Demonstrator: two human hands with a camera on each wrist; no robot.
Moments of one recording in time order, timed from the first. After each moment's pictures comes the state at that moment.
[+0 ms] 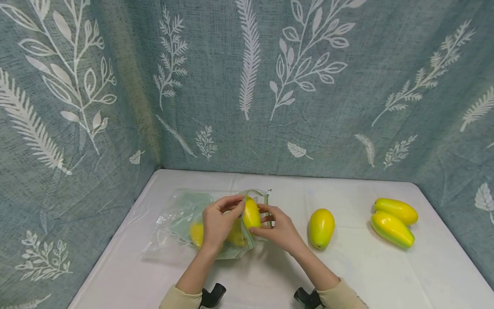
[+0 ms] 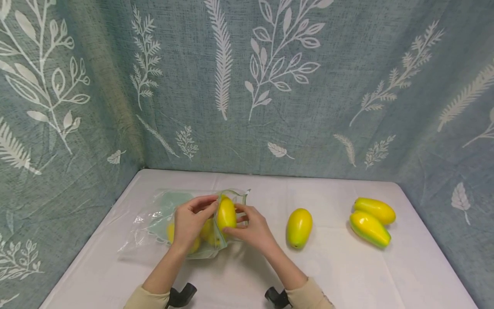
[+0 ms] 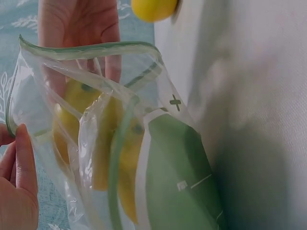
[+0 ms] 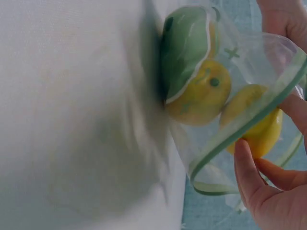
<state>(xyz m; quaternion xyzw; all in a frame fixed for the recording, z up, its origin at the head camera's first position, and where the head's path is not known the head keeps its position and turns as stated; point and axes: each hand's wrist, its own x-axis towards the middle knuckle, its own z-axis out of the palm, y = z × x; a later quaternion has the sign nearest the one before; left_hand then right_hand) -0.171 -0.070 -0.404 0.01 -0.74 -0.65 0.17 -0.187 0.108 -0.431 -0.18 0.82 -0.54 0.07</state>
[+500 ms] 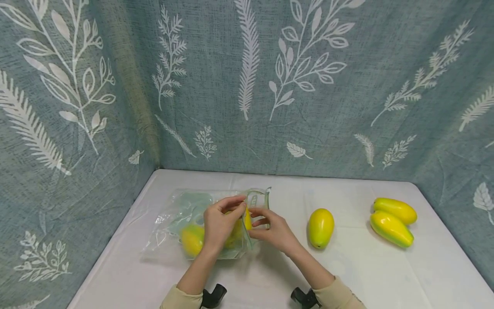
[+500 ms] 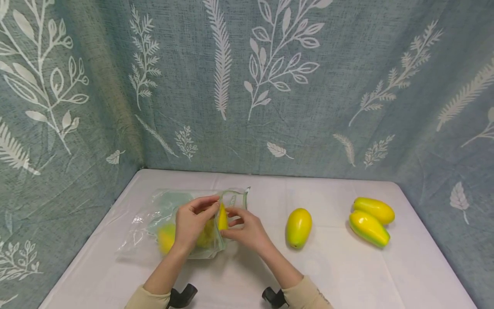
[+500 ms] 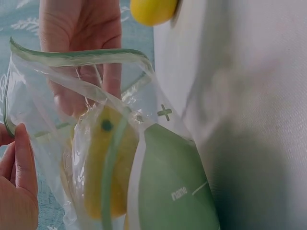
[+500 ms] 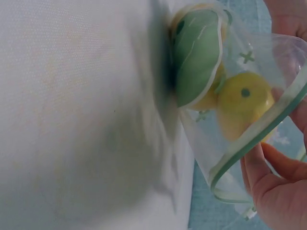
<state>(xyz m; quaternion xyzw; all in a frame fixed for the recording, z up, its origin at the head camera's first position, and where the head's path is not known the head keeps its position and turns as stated) -0.154 -0.060 -0.374 0.03 -0.75 -0.64 0.15 -0.189 0.103 -0.437 -0.21 0.81 -0.55 0.09</state>
